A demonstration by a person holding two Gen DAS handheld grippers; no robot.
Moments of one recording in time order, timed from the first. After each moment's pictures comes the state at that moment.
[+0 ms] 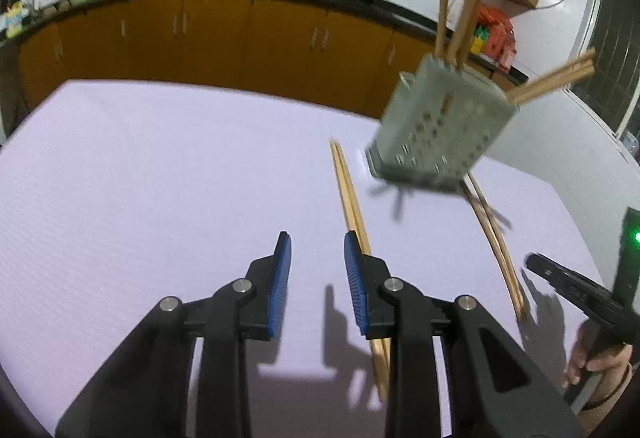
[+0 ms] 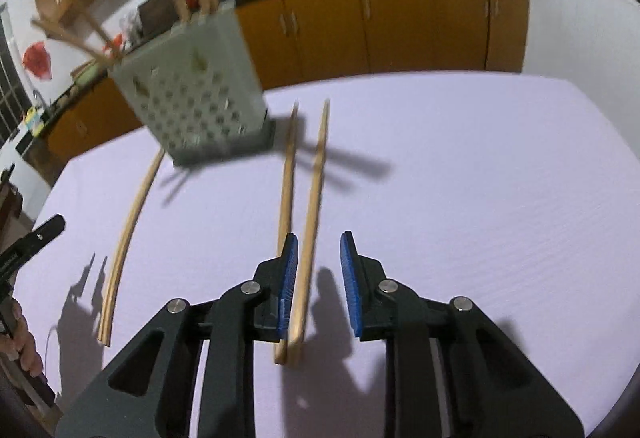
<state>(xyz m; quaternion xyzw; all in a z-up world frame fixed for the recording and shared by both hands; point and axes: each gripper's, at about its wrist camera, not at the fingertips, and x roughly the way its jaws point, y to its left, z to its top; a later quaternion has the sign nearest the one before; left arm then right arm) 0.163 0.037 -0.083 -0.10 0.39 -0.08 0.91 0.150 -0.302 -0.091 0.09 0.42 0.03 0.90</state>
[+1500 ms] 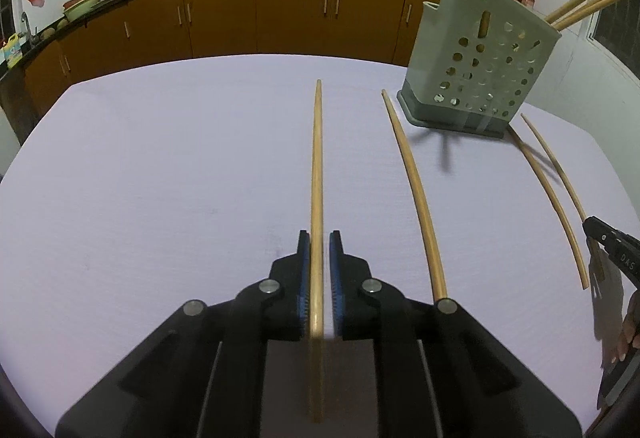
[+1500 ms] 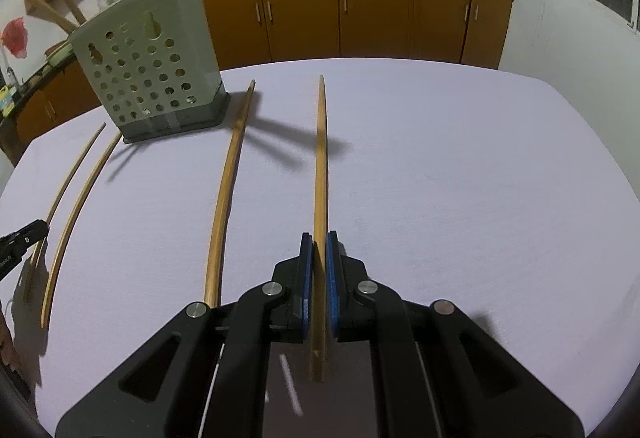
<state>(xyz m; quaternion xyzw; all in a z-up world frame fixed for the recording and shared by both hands) 0.177 0.033 -0.113 -0.02 0.43 -0.04 0.90 0.142 -0.318 -0.107 0.04 0.43 -0.02 0.90</state>
